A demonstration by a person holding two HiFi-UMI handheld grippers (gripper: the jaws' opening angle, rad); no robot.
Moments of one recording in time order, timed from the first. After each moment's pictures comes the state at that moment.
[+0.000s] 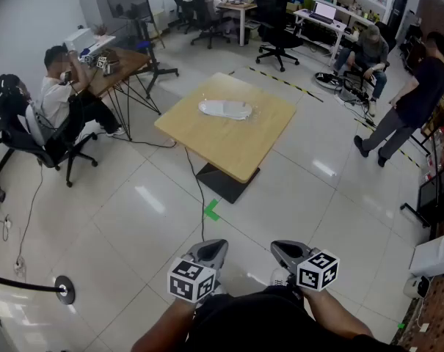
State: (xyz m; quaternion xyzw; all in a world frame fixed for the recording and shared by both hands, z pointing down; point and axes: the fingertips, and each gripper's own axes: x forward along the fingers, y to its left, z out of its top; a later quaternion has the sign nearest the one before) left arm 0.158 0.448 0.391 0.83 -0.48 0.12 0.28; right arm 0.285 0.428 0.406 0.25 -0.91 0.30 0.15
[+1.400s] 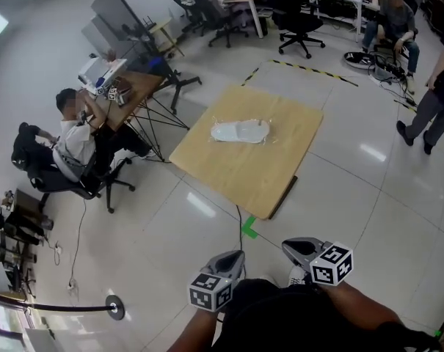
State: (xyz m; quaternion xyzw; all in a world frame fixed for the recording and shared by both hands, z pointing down) left arm 0.152 0.275 0.421 0.77 -0.53 0.19 0.30; right arm 0.257 0.231 0.427 0.14 -0.93 0.32 0.12
